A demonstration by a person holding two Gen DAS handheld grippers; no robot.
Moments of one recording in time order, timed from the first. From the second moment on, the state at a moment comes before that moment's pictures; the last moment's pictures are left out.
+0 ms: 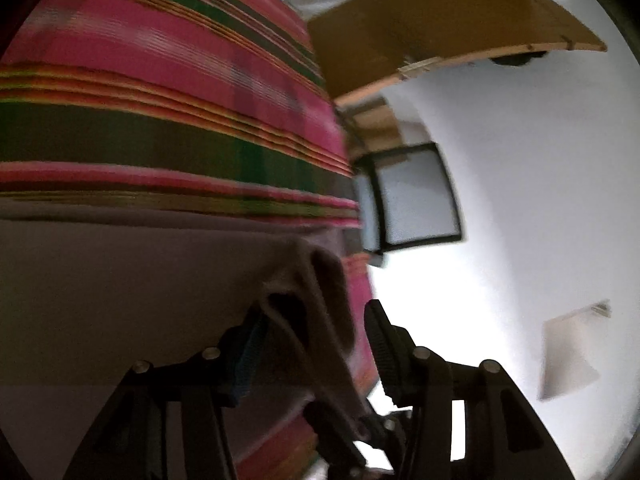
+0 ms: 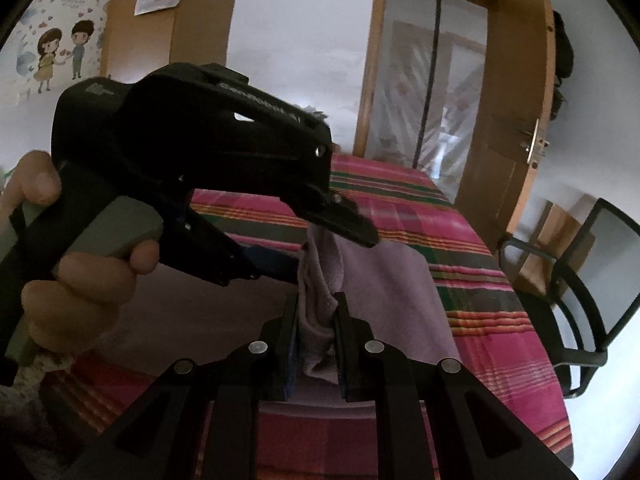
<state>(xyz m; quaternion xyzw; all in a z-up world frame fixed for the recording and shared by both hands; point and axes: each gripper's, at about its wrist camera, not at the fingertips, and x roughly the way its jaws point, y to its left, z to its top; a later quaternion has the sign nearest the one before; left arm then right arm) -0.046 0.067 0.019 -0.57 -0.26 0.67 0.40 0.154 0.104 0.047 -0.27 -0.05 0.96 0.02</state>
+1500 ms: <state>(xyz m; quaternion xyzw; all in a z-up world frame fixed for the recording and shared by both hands) -0.049 -0.044 0.017 -0.53 -0.29 0.74 0.30 0.119 0.009 0.014 -0.33 -0.07 0.94 -0.05</state>
